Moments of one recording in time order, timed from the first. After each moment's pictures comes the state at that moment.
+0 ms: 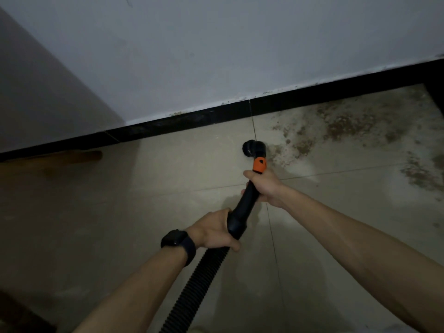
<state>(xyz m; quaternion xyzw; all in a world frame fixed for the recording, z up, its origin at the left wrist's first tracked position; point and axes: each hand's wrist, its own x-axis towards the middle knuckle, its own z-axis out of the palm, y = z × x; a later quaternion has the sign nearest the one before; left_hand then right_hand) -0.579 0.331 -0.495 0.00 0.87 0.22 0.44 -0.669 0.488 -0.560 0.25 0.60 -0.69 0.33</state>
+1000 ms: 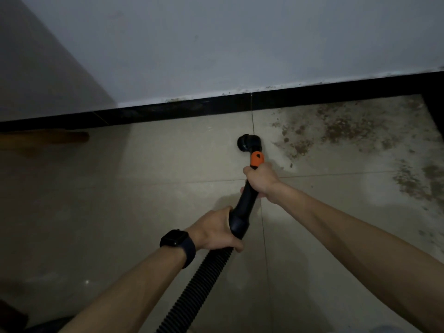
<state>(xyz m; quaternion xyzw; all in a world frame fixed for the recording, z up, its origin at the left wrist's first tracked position) -0.573 0.336 -0.518 0.00 0.86 0.28 0.42 -0.677 0.482 -0.555 0.25 0.71 -0.58 0.32</state>
